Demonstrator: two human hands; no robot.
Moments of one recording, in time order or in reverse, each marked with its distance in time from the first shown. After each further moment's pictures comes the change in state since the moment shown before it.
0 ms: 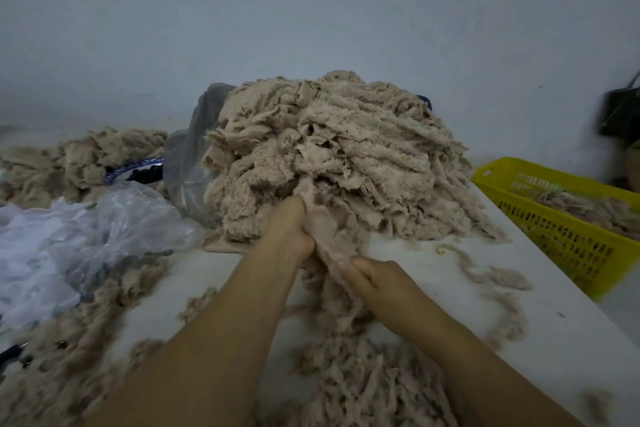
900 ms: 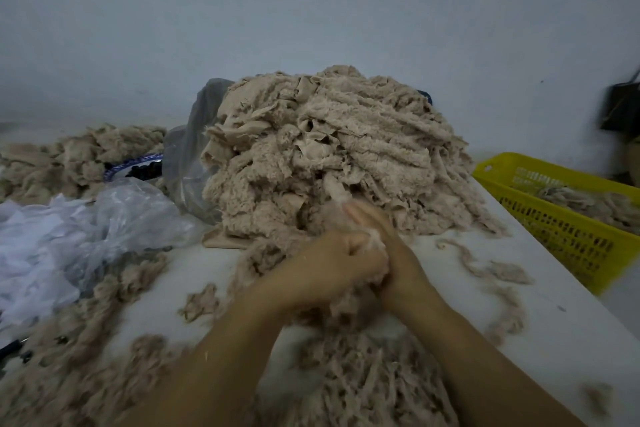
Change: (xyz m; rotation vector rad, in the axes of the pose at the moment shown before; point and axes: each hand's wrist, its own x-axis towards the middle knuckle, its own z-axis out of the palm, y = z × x) left_hand -0.062 -0.037 -0.022 1.131 -0.566 0.486; right_hand 0.002 -0.002 -0.012 0.098 0.125 -0.016
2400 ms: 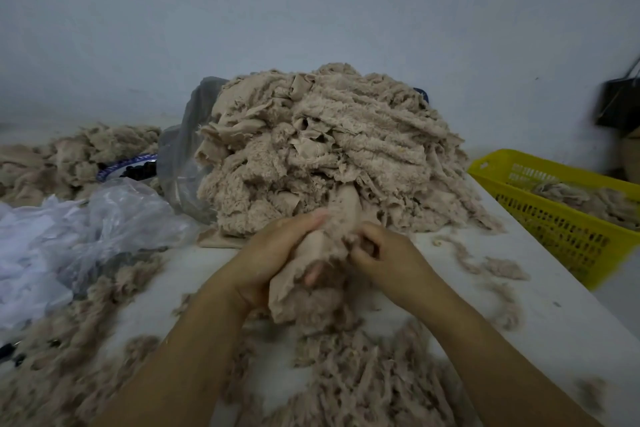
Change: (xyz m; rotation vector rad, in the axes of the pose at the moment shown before) left_hand -0.012 -0.022 -0.037 -0.613 -0.043 -0.108; right_hand 0.007 -0.013 -0.010 -0.127 -0.080 0.097
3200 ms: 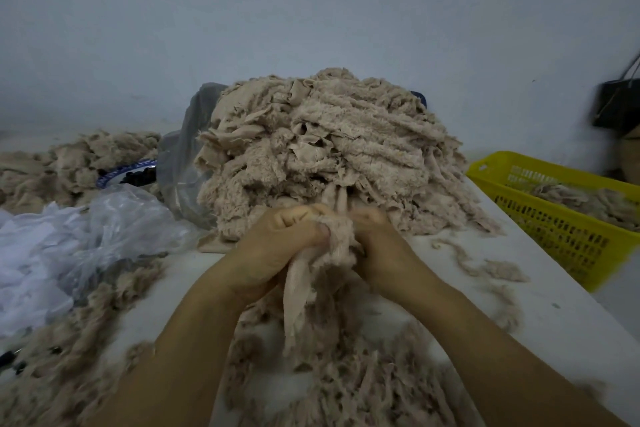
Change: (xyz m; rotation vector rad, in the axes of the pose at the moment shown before) left_hand -0.005 0.016 0.006 0.095 0.043 0.268; right_hand 0.019 0.001 0.004 -0.113 -0.011 -0.225
